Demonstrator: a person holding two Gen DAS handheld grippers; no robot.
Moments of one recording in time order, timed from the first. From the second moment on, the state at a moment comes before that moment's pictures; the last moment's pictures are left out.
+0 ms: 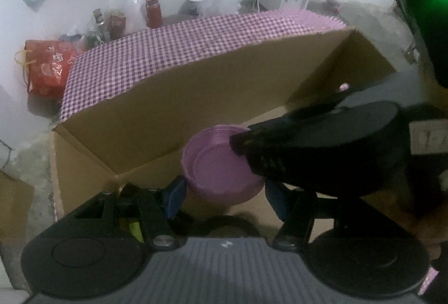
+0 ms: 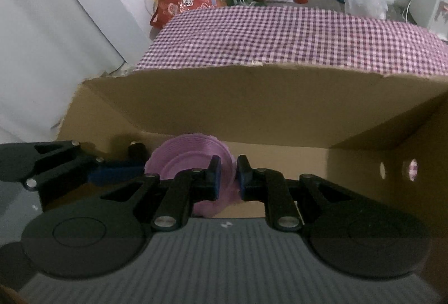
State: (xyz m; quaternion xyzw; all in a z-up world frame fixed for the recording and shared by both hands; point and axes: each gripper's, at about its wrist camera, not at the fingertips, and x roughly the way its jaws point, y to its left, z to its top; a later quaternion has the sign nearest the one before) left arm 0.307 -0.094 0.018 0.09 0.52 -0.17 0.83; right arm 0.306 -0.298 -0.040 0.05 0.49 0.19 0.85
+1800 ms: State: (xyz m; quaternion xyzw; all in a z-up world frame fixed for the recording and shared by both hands) left arm 0.027 -0.094 0.031 0.02 0.28 -0.32 0.90; right arm -0.025 -0.410 0.003 0.00 0.30 0.05 0.95
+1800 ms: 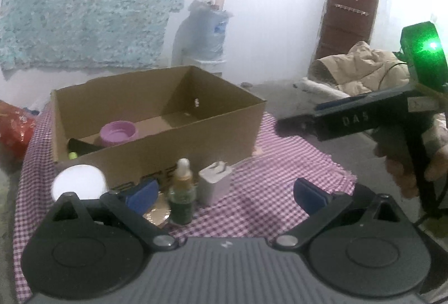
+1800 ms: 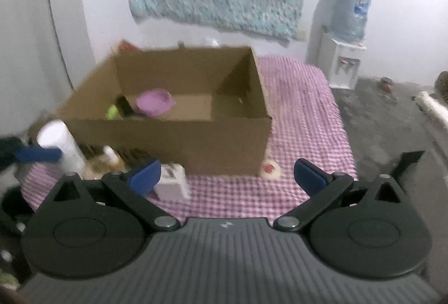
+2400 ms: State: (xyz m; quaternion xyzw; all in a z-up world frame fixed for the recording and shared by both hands) left arm 0.032 -0.185 -0.020 0.18 0.27 -0.25 0.91; right arm 0.022 -0.422 -0.056 0.16 0.31 0.15 0.92
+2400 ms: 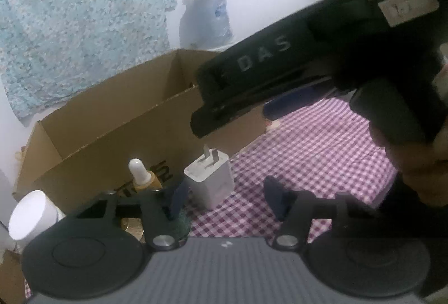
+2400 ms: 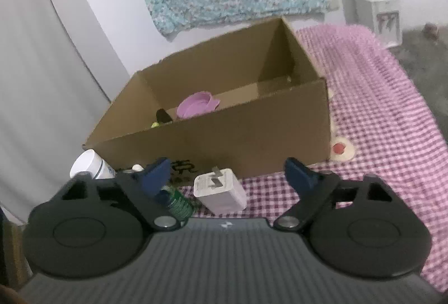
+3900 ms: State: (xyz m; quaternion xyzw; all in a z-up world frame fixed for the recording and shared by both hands) left arm 0.061 -0.224 -0.038 0.18 0.30 -0.28 0.89; right arm 0.027 -0.470 -0.098 0.24 0.36 0.15 0.89
